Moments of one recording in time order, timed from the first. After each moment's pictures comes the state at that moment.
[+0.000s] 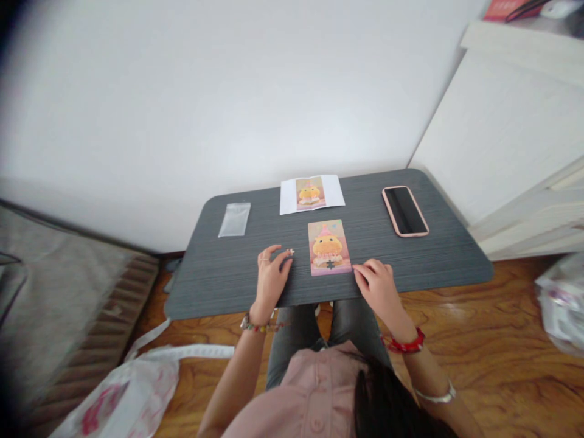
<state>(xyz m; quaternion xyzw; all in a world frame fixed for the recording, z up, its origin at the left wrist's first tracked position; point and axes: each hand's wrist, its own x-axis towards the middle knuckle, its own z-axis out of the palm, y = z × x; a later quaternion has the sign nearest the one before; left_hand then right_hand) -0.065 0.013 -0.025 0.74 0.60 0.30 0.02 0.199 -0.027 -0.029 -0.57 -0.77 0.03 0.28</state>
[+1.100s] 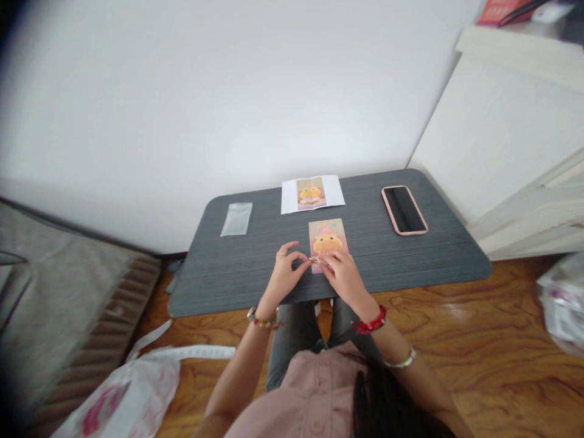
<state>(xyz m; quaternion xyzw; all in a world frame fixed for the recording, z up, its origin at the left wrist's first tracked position) -0.039 0.013 -0.003 0.72 0.58 0.31 0.24 0.133 -0.001 -0.020 -0.49 -0.79 0.10 0.36</state>
